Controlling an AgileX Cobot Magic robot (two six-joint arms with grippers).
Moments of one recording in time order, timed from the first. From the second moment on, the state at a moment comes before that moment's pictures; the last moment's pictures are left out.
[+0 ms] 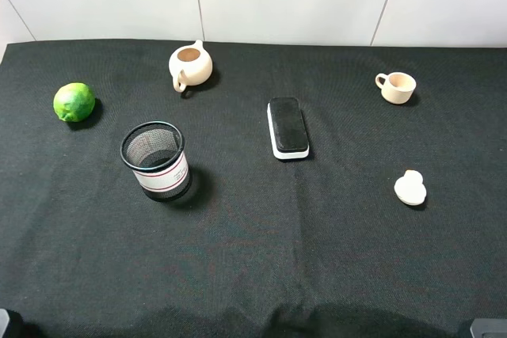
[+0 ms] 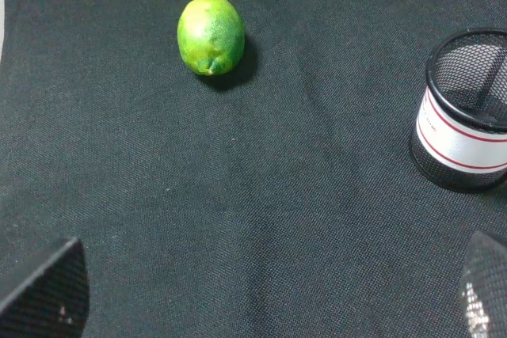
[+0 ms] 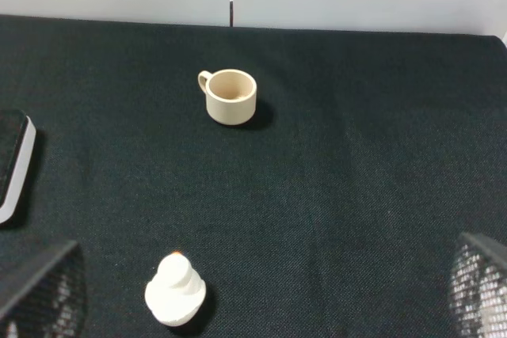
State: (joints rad) left arm -0.01 -0.01 -0.49 -0.07 1.06 0.12; right arm 0.01 0.00 -0.50 0.03 1.02 -0.03
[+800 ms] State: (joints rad) left arm -0.01 -0.01 -0.49 -0.07 1.06 0.12; right arm 0.01 0.00 -0.50 0.03 1.02 -0.03
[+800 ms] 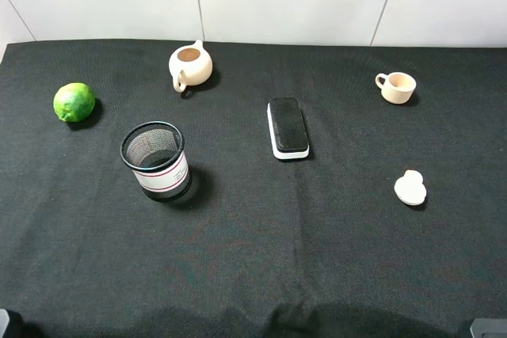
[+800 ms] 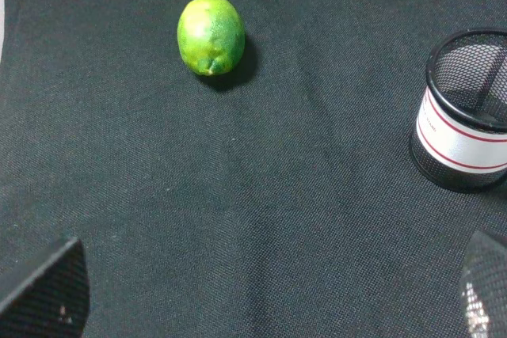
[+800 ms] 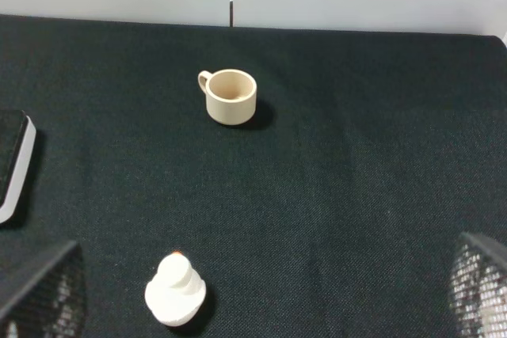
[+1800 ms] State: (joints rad) left arm -0.01 0.34 -0.63 -0.05 0.98 0.10; right arm 0.01 0.00 -0.50 0.03 1.02 -0.03
